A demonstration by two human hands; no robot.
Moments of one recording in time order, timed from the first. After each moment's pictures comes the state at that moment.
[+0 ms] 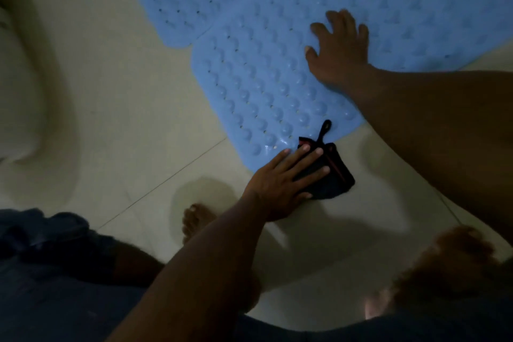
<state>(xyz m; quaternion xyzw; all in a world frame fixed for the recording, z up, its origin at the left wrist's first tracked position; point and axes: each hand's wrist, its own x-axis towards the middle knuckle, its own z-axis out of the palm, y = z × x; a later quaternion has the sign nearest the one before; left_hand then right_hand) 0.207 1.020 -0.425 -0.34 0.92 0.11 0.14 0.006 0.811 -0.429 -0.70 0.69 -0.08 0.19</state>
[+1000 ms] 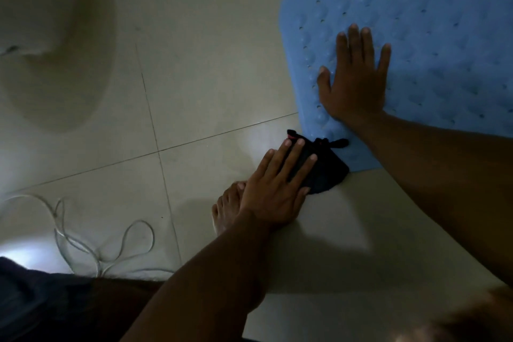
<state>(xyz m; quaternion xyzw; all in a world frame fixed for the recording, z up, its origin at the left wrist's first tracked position) 0.302 1.085 -0.436 -0.60 0.79 0.11 0.06 0.162 0.867 -0.463 -0.79 0.61 -0.10 0.05</state>
